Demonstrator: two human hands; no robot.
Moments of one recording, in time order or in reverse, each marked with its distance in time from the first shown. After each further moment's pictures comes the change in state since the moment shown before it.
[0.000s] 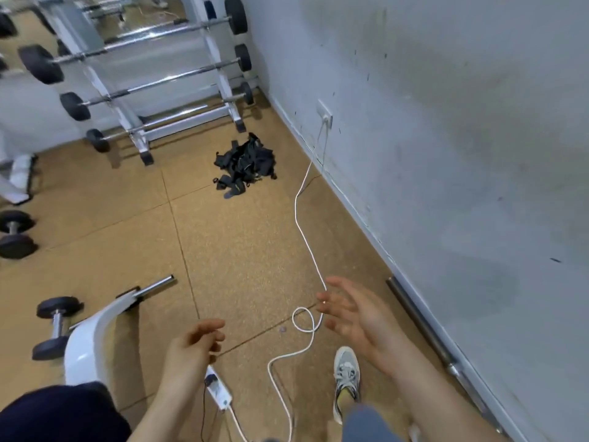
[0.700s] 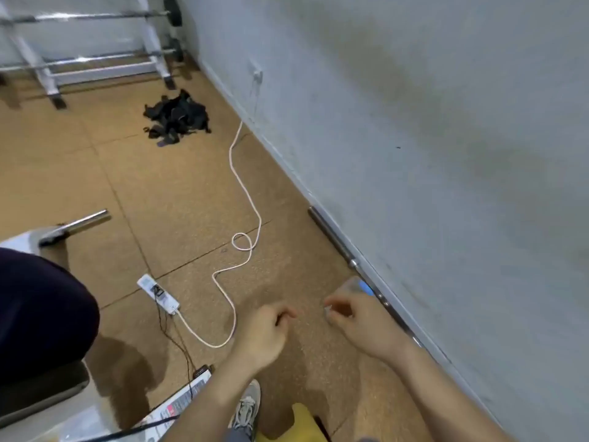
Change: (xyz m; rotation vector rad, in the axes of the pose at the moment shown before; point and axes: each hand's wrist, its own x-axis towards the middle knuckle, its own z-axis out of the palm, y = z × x) left_hand -0.303 -0.246 -0.012 0.468 -0.624 0.506; right_hand -0.352 0.274 -0.077 -1.338 0.189 -0.313
